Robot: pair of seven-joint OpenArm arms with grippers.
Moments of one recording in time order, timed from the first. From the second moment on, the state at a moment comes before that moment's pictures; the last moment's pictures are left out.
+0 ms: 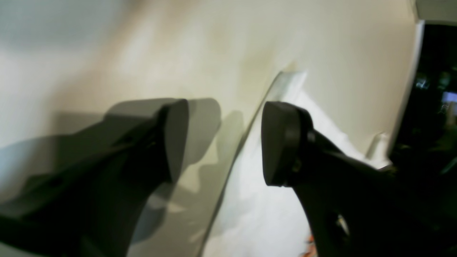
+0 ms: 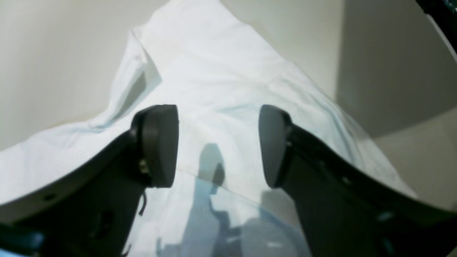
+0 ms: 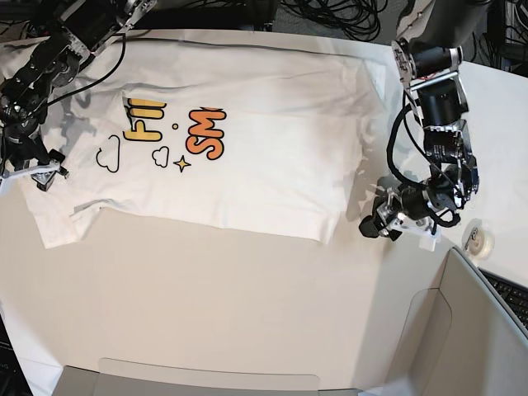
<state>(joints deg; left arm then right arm) -25.4 -13.3 -21.2 49.7 -50.6 -11.7 58.8 6.2 4.5 47.0 99.7 9.7 17.8 -55.5</state>
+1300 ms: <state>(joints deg) -22.7 -11.0 -2.6 50.5 -57.0 -13.0 55.5 20.5 25.9 53.6 58.7 18.2 17.9 -53.5</state>
